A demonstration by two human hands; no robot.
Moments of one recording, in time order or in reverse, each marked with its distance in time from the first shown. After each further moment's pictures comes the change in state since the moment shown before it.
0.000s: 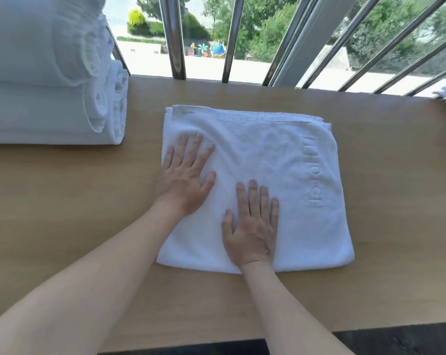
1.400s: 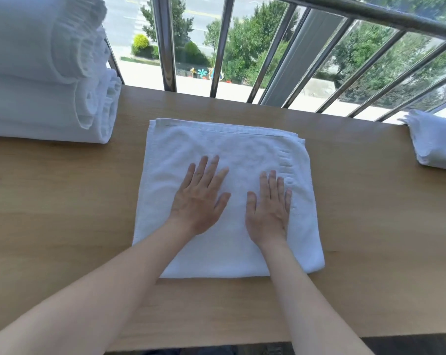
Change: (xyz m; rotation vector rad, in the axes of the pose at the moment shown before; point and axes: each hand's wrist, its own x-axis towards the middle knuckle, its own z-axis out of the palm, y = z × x) left_hand -0.019 0.078 0.009 -0.052 0.047 0.149; right_hand 0.053 0.075 -0.030 0.102 -0.070 0.085
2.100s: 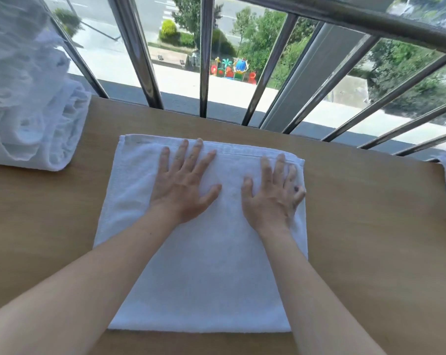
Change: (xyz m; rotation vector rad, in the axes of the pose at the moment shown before) left_hand 0.120 -0.021 0.010 0.165 0.009 -0.223; right_hand 0.153 0.023 -0.008 -0.178 -0.039 -0.011
